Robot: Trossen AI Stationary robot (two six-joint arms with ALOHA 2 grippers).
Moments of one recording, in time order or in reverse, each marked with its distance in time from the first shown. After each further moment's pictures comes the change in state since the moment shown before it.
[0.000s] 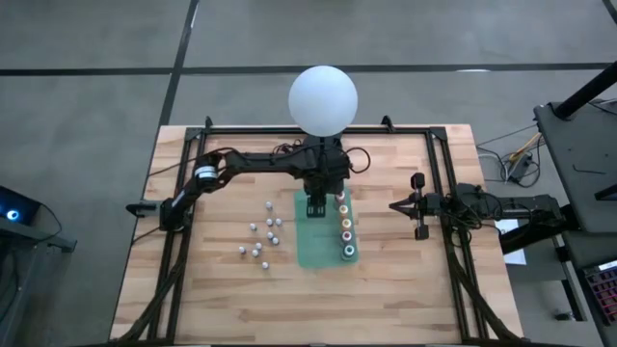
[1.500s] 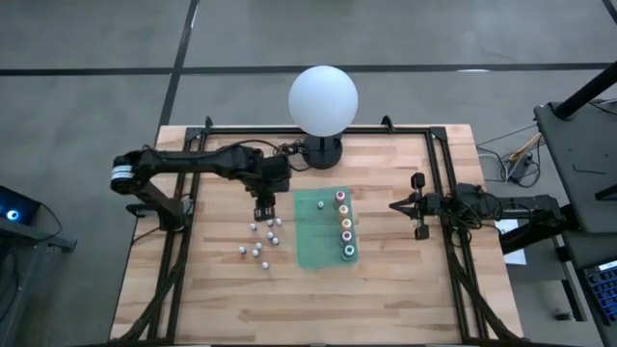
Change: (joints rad) left arm -0.018 -0.679 -0.665 0.057 -0.003 -0.164; right arm 0.000 -0.002 0.000 0.000 0.000 0.000
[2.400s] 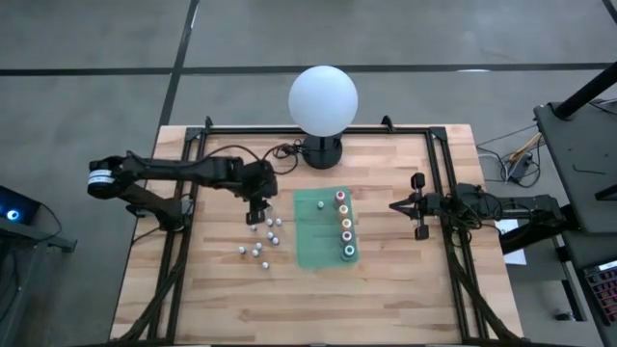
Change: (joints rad) left arm 0.025 -0.191 -0.371 0.358 -0.003 0.058; right arm 0.000 0.001 0.000 0.000 -0.001 -0.001
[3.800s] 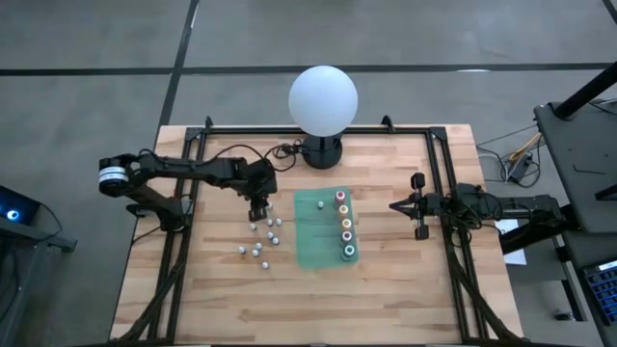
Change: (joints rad) left arm 0.110 0.096 -0.134 0.166 0.036 0.016; right arm 0.000 0.000 0.000 0.000 0.000 0.002
